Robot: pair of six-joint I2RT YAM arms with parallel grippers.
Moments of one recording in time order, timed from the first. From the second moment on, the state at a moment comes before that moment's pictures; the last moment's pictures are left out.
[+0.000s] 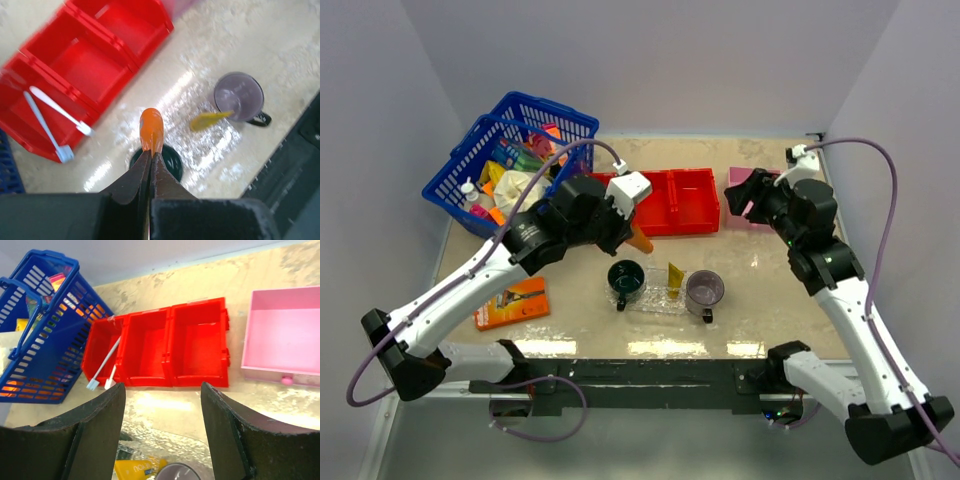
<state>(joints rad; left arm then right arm) -0.83 1.24 1.33 -0.62 0.01 -0.01 0.29 0.95 1.03 -0.34 -0.01 0.45</state>
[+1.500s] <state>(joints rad) -0.83 1.38 1.43 -0.79 0.22 -0.15 0.29 0.78 0.99 -0.44 0.12 0.30</state>
